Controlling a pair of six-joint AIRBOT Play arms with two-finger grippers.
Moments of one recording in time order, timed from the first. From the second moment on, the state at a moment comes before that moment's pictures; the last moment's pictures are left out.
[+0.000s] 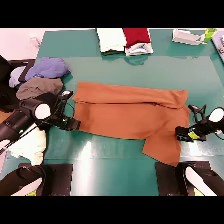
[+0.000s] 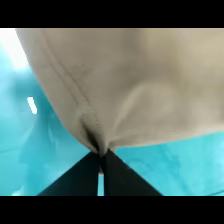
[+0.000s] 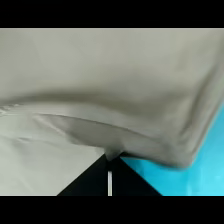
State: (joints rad) left arm -0.43 -0.97 0.74 1.41 -1.14 -1.75; right arm -0.24 -0.87 0.53 -1.42 1.36 1.57
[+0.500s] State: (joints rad) left arm -0.43 -0.76 0.75 1.47 -1.28 -1.76; right arm -0.22 -0.68 0.73 -1.51 1.52 1.57
